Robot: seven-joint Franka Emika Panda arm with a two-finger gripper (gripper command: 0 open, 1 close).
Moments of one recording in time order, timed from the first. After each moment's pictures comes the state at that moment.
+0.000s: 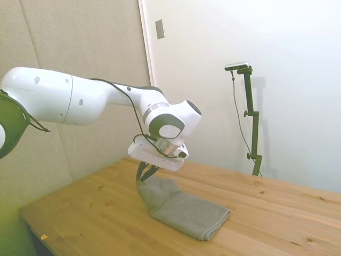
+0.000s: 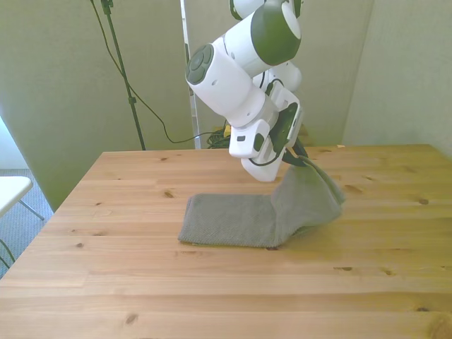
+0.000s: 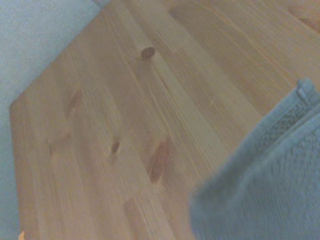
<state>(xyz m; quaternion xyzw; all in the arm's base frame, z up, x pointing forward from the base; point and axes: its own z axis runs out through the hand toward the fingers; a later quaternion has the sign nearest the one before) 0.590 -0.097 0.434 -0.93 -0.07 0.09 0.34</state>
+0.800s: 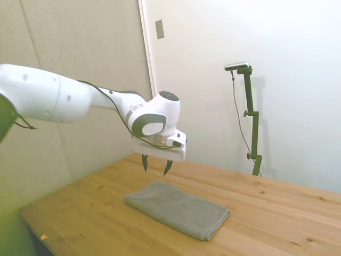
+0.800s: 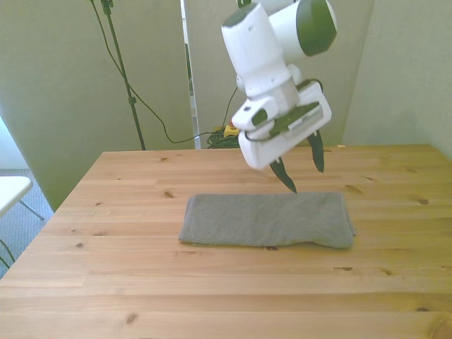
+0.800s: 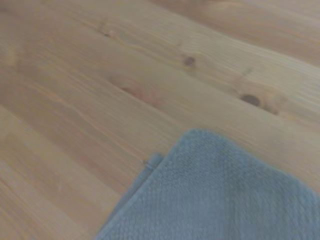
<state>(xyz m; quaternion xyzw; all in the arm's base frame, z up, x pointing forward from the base) 0.590 -0.079 0.475 -0.96 0.17 -0.05 0.20</state>
